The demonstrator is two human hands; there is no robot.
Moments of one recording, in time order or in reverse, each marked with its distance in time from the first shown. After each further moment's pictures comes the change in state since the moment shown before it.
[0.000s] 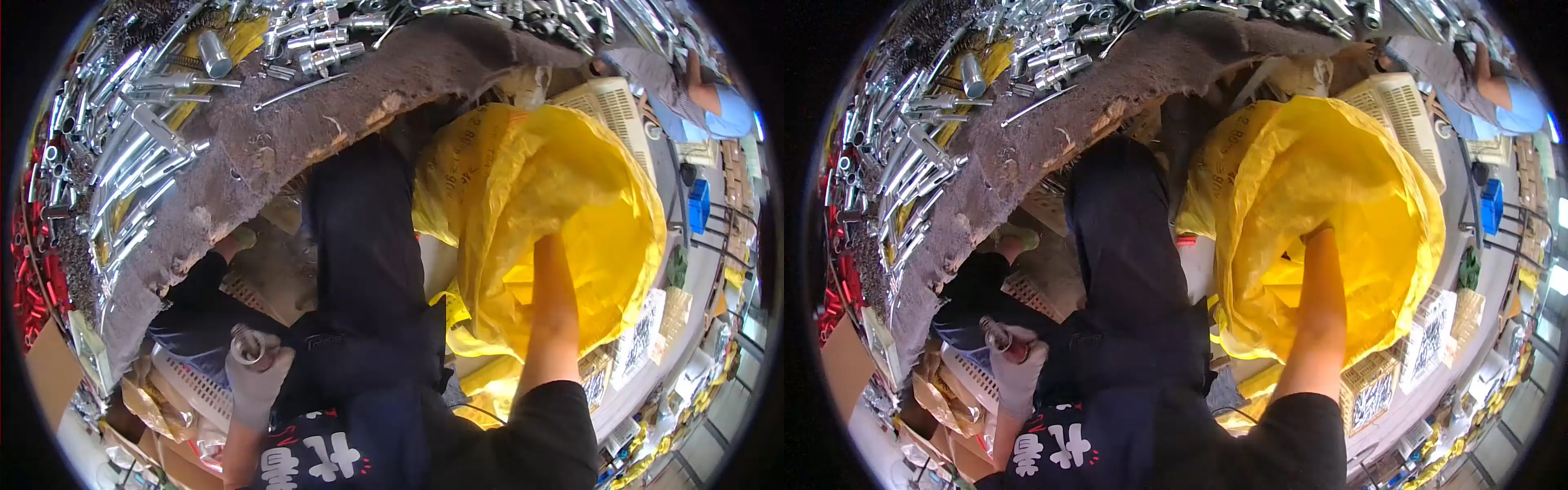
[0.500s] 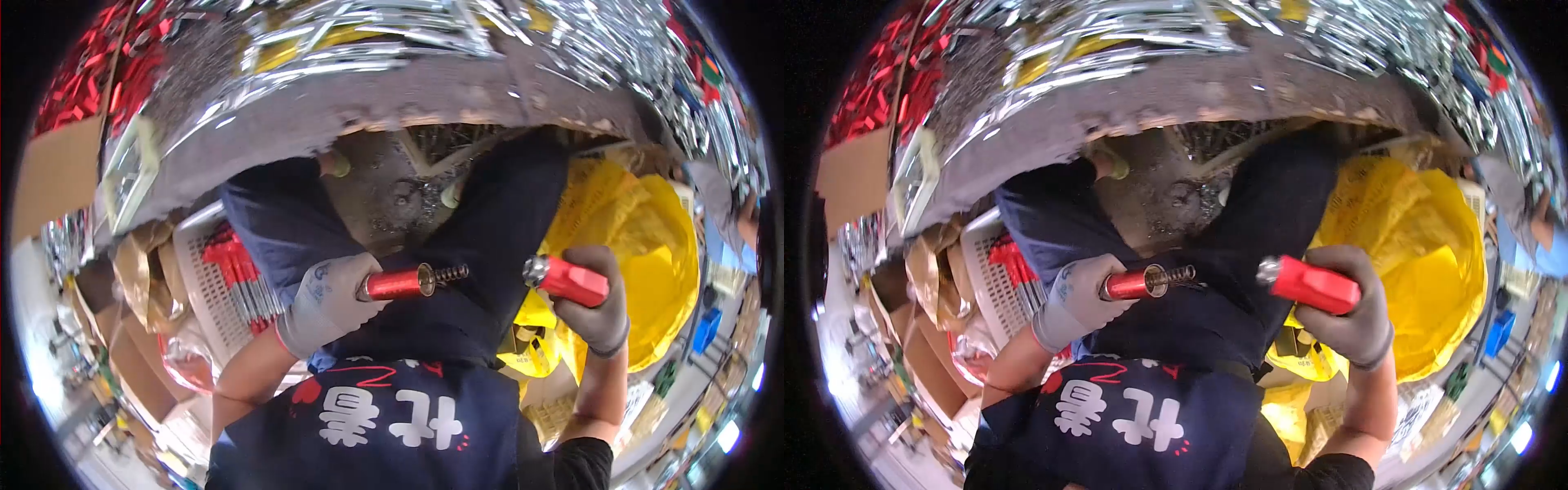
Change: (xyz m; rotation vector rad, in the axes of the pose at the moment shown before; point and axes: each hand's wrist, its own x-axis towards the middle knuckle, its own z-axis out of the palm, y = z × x) left_hand -0.031 -0.014 -0.074 0.199 -0.289 0.198; right_hand -0.415 -0.078 0.015 -0.485 -0.955 -0.996
